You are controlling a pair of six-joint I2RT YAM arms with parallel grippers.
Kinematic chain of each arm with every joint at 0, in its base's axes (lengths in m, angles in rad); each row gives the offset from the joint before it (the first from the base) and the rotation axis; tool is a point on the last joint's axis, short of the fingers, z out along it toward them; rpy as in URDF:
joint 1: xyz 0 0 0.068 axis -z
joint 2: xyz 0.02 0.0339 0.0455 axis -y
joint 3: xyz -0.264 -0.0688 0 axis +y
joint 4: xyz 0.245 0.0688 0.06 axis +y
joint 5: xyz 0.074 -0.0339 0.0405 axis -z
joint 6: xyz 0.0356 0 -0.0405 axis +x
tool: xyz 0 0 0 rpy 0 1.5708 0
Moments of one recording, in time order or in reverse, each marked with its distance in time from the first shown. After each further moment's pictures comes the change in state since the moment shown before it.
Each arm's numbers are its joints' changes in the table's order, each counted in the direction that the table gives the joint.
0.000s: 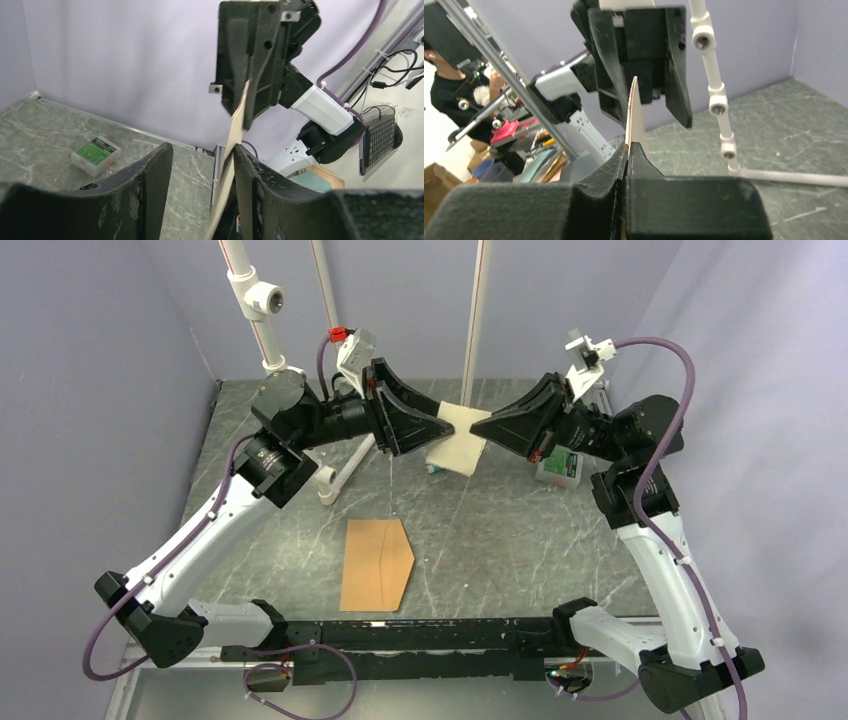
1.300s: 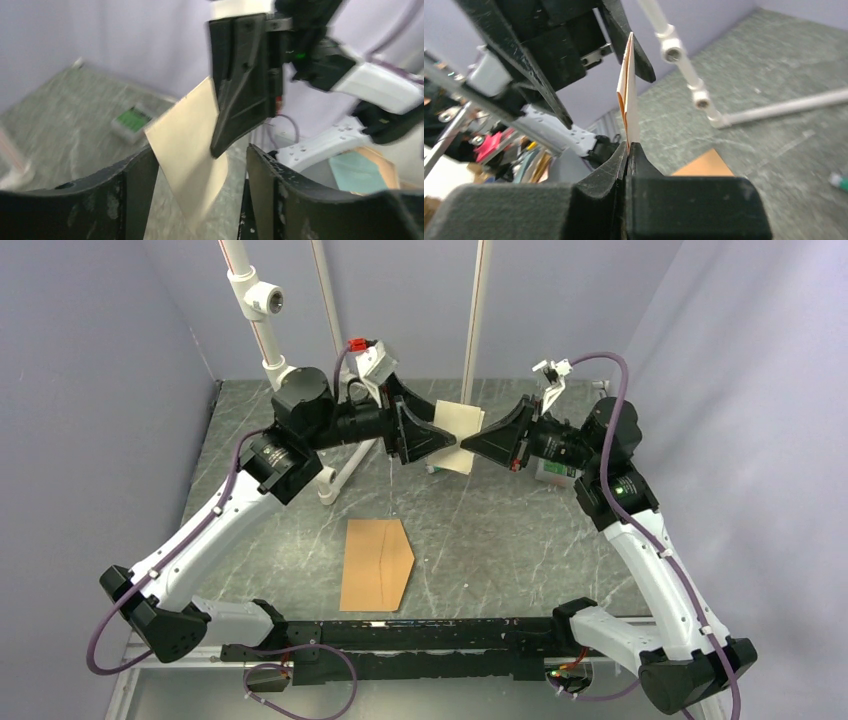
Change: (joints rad) left arm 0.002 -0.019 -0.018 0.139 0.001 0.186; right arm 0.000 0.000 0.156 0.167 0.040 -0.124
